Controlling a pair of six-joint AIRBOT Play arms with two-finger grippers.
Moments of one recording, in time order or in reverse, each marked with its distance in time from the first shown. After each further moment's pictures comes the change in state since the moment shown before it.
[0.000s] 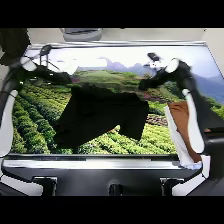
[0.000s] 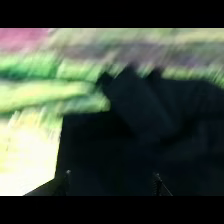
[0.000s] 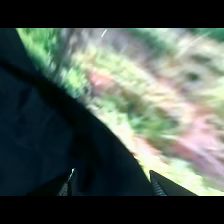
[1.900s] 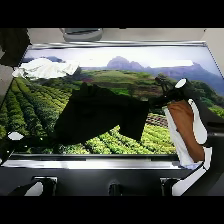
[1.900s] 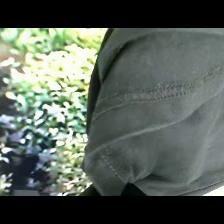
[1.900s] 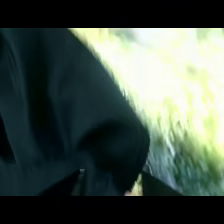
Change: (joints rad) left arm 0.322 0.681 -1.406 -0.298 0.290 0.093; right arm -0.138 -0.121 -0.269 0.208 0.042 -0.140
